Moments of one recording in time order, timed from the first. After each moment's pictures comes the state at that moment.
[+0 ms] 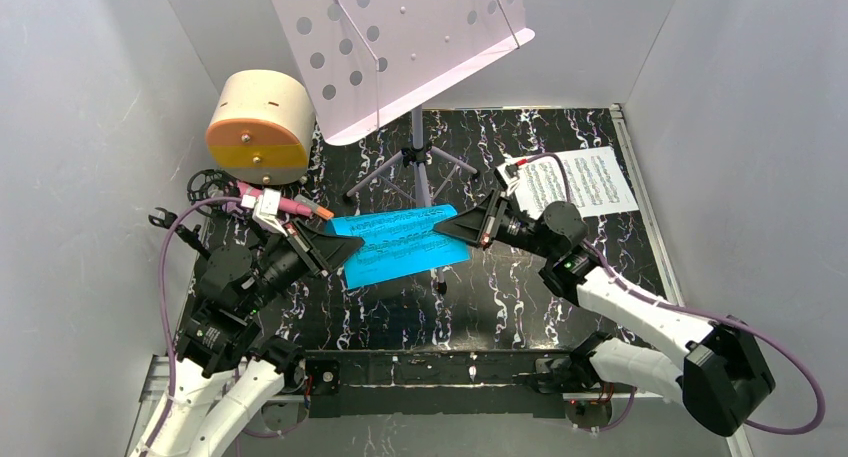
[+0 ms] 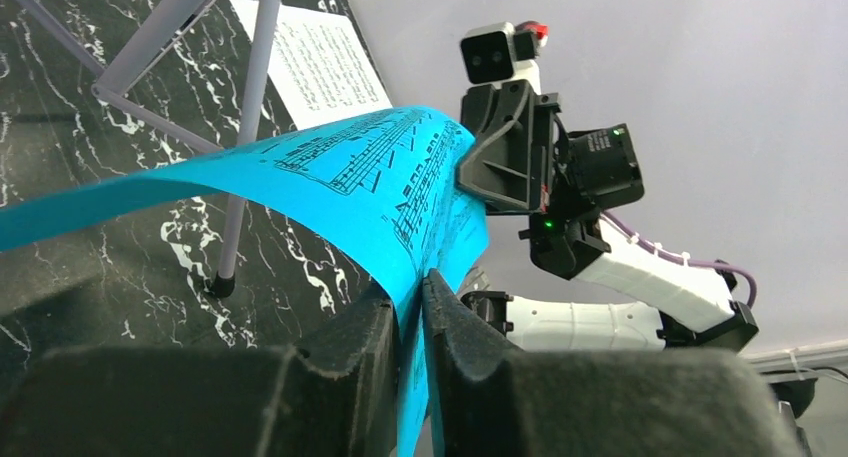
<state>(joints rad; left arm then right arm) -0.47 0.42 0.77 -0.41 0.31 -0.91 0.69 1.07 0.57 0.66 -0.57 1.33</state>
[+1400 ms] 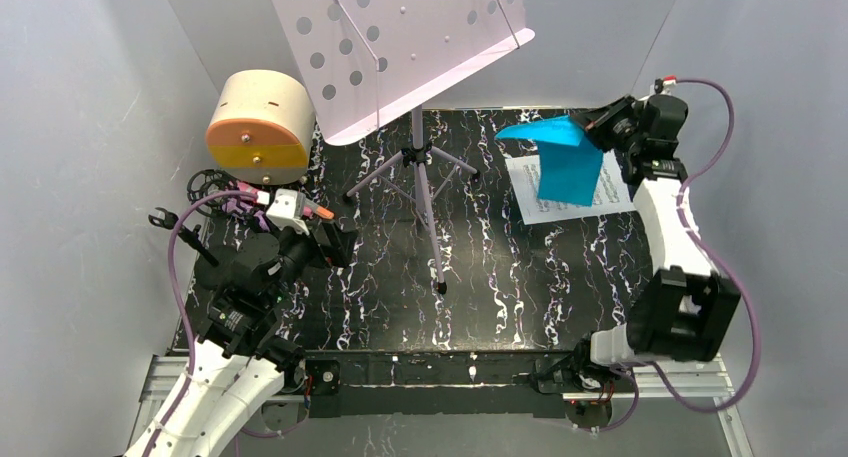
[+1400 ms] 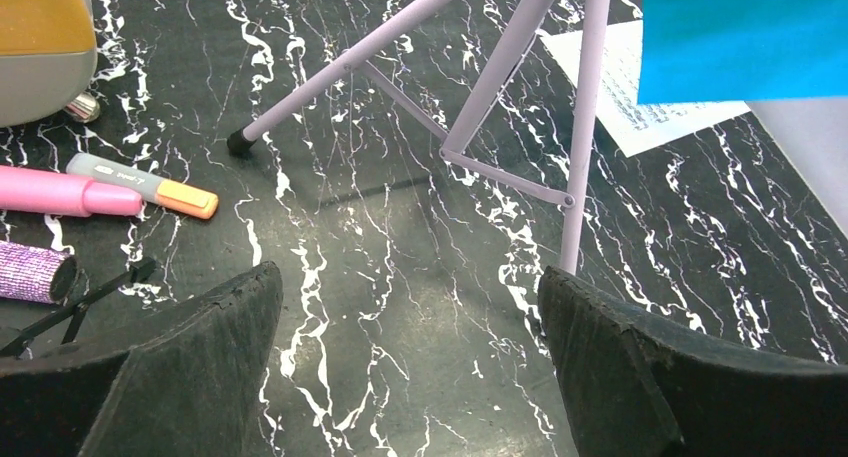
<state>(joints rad) -0.47 0.49 0.66 -0.40 -0.06 -0.28 -0.10 1.35 1.17 -0.10 -0.41 0.86</state>
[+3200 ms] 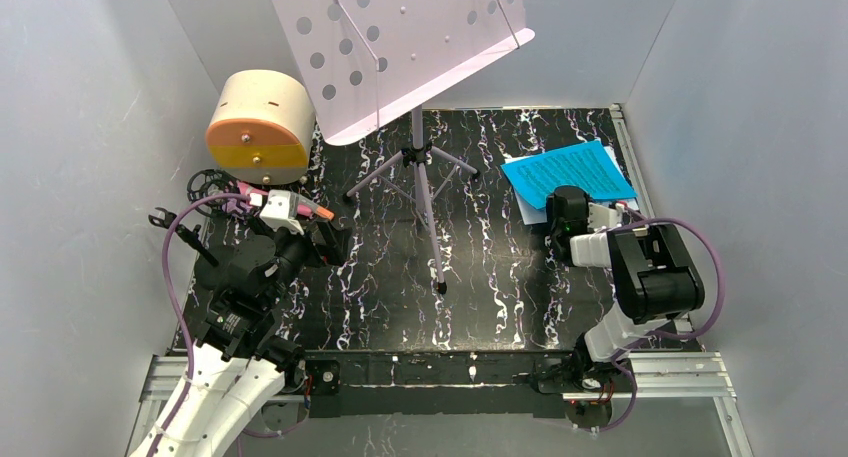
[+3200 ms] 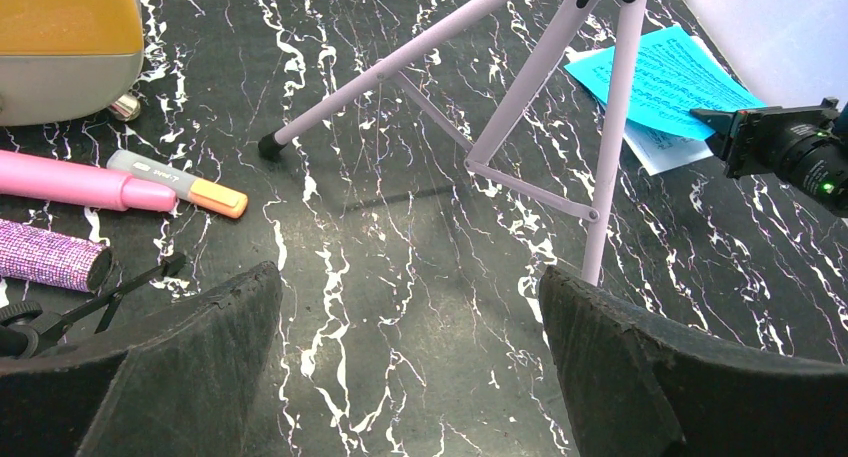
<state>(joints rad) -0.44 0.47 0.66 -0.41 -0.10 -0.27 0.17 1.62 0.54 0.57 0.48 1.45</state>
